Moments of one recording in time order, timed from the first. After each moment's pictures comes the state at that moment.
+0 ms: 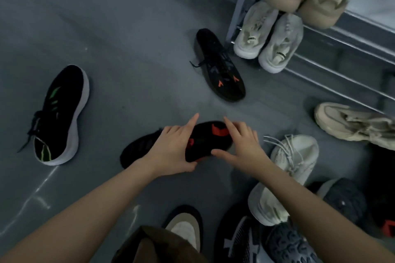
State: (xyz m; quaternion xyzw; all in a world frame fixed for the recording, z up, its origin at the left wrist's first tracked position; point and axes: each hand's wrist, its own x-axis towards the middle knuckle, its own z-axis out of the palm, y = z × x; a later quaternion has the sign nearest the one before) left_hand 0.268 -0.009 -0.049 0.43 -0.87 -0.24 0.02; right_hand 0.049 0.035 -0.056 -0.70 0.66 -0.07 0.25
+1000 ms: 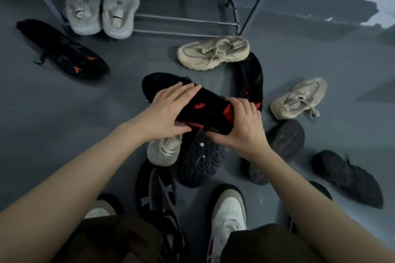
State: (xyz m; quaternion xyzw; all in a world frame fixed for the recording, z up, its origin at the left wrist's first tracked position) left_hand 0.045 0.075 0.000 0.09 -0.96 -0.28 0.03; right_hand -0.088 0.257 0.015 -0.47 0.87 -0.15 0.04
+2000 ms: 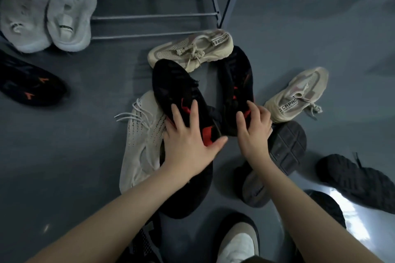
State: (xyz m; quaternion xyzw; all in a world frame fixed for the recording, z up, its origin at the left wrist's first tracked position) left_hand -0.046 0.169 -0.028 0.37 -0.89 -0.27 -0.04; right_hand -0.168 0.277 -0.065 -0.18 0.93 -0.32 0.07
